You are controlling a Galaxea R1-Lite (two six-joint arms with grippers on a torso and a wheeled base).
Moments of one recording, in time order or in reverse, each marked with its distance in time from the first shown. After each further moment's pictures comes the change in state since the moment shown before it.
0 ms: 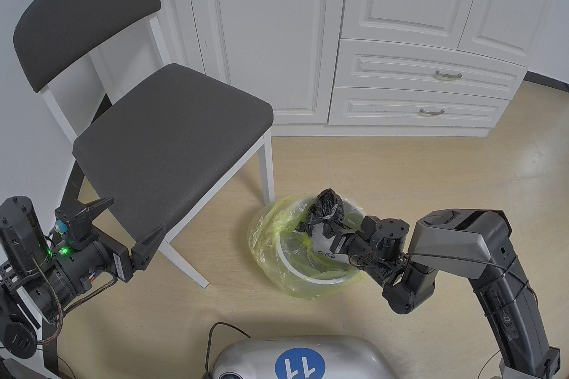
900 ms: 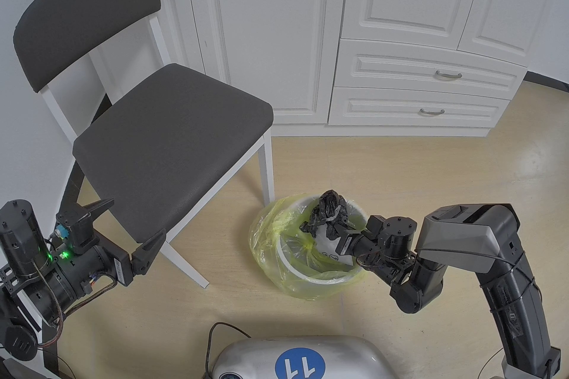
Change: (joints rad) left arm -0.004 -0.001 0.017 -0.014 0.001 0.042; right arm -0.018 -0.046 0.073 -0.001 0.054 -0.002
